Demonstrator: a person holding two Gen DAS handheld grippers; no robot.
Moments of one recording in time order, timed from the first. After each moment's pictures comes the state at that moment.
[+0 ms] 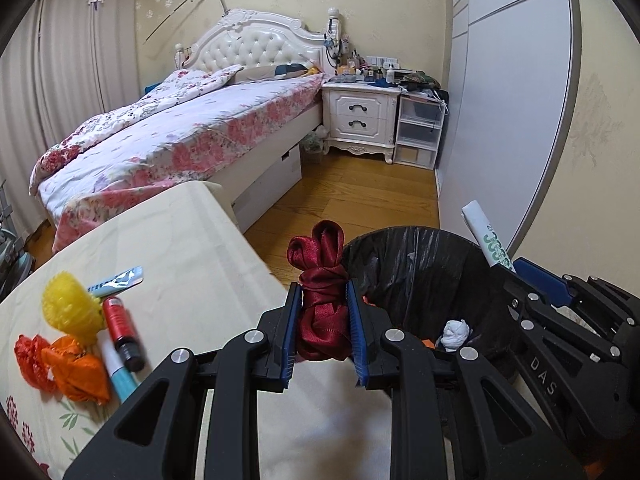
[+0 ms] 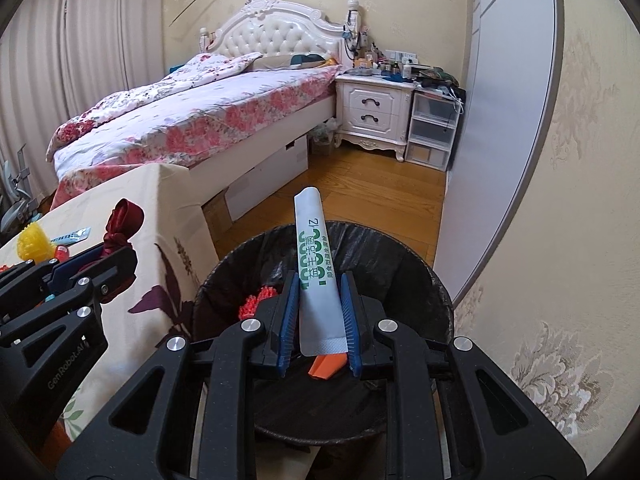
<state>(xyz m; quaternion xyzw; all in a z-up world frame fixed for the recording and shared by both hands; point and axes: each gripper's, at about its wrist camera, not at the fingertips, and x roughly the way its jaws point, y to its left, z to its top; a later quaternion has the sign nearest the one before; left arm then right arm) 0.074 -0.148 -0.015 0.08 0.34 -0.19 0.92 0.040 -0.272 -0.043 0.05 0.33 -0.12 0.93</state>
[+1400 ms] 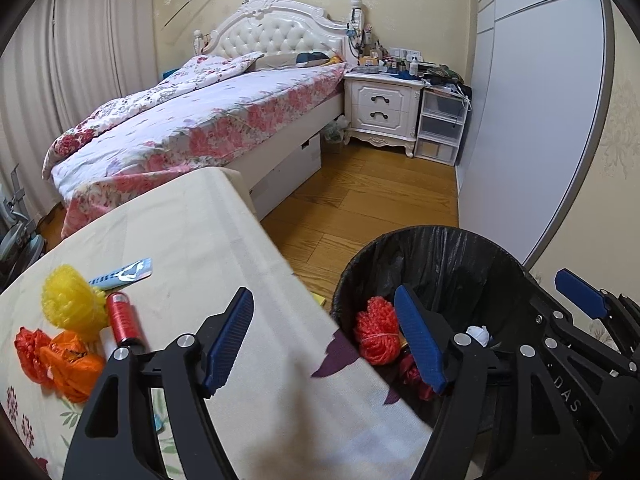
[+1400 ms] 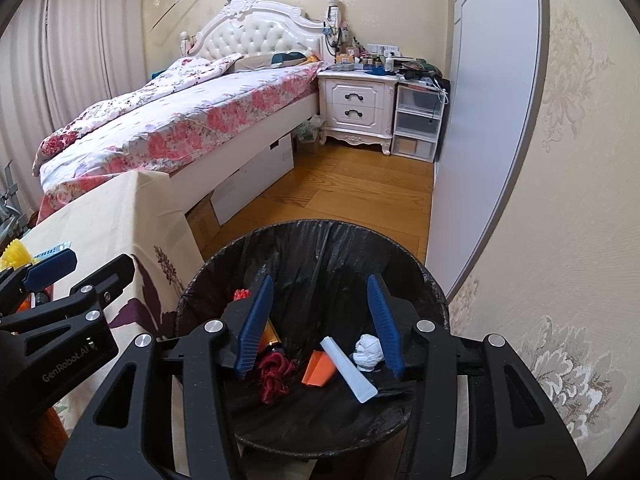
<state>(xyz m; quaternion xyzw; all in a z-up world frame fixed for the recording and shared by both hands) 0.092 -0.136 -0.023 0.07 0.36 -0.15 0.92 0.044 -0.277 -0.049 0.06 0.33 -0.14 0.93</state>
